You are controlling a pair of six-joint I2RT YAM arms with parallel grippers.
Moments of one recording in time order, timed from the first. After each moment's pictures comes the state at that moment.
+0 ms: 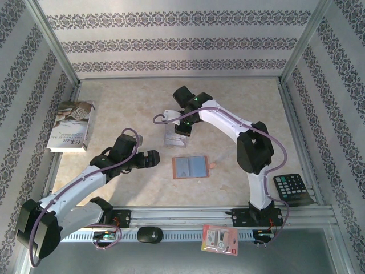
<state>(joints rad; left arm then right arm) -0.47 1.01 0.57 -0.45 0.17 -0.61 0.63 2.05 1.78 -0.97 -0.25 -0.72</state>
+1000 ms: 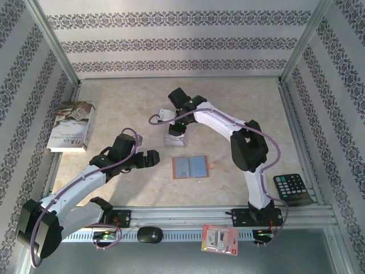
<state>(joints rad) -0.45 1.00 0.57 -0.44 0.21 -0.61 0.65 2.07 1.76 -0.81 -0.24 -0.65</state>
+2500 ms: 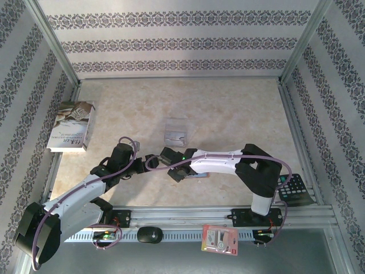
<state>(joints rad) -0.44 0.95 0.36 -0.20 0.22 -0.71 1.08 1.82 1.10 -0.58 0.18 0.21</state>
